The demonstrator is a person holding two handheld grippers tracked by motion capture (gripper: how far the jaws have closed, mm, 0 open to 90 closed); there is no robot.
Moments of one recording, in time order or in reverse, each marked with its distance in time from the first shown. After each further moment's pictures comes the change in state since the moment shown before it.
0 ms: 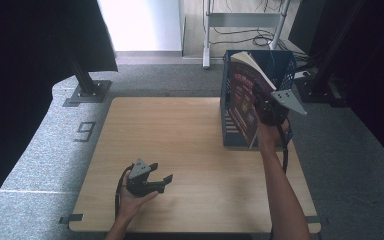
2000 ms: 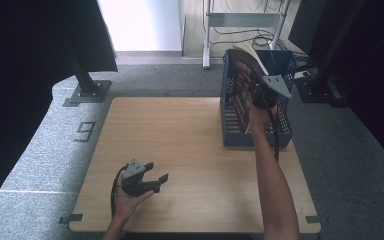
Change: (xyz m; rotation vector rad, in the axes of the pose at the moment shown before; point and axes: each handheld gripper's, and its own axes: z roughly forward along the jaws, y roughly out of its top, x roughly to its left) left arm 0.008 -0.002 -0.011 -0.026 0.008 -0.018; right arm -0.009 -0.009 0.065 -0.010 -0.122 -0.012
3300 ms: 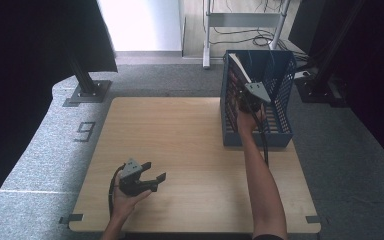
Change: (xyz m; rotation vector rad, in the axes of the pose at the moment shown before) left arm 0.006 -0.002 -0.003 -0.009 0.001 -0.017; right arm 0.019 -0.056 0.034 0.060 0.024 -0.040
